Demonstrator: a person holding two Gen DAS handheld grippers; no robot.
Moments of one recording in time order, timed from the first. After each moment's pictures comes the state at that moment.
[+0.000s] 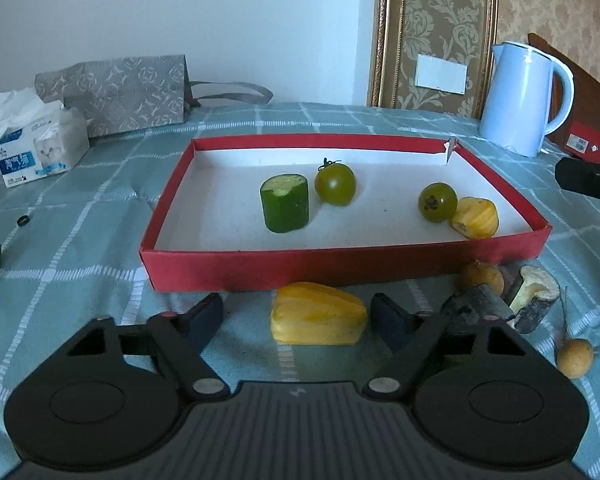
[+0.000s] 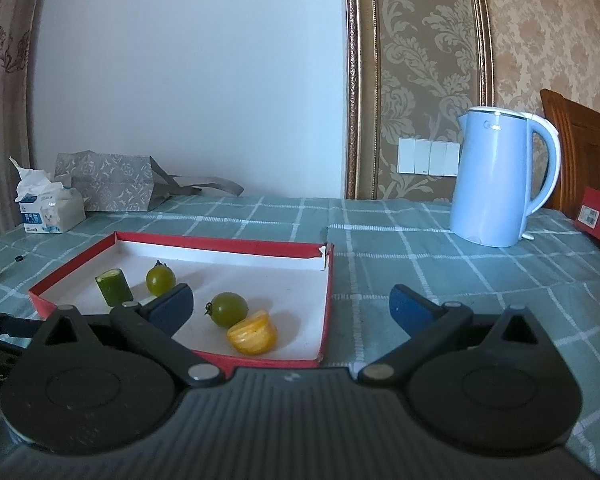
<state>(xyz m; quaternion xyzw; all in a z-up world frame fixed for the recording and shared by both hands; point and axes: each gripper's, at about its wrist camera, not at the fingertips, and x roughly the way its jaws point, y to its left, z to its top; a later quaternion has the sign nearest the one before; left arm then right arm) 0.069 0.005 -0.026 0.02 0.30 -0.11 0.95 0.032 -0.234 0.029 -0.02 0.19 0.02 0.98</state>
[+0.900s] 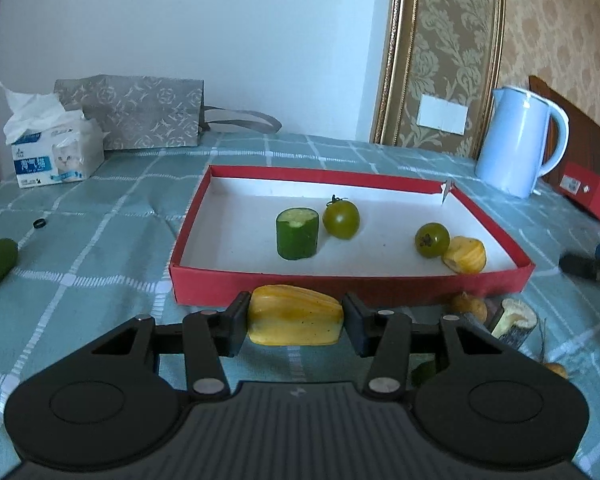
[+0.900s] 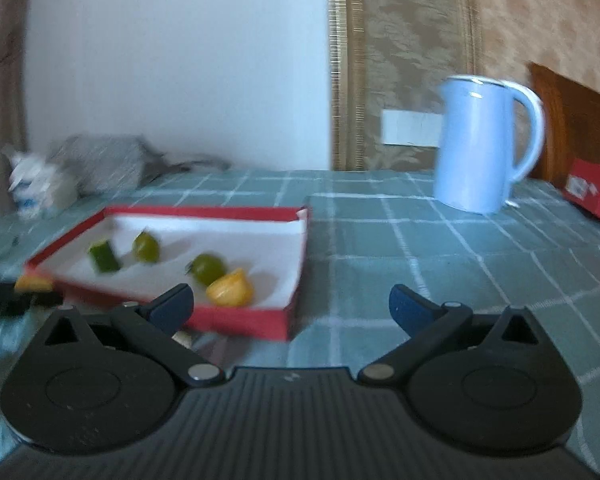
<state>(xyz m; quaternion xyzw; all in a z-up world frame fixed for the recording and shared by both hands) 0.054 0.026 -0.013 -0.03 0.26 -0.11 0.96 0.010 -0.253 0.014 -0.02 0.22 0.02 0.97</state>
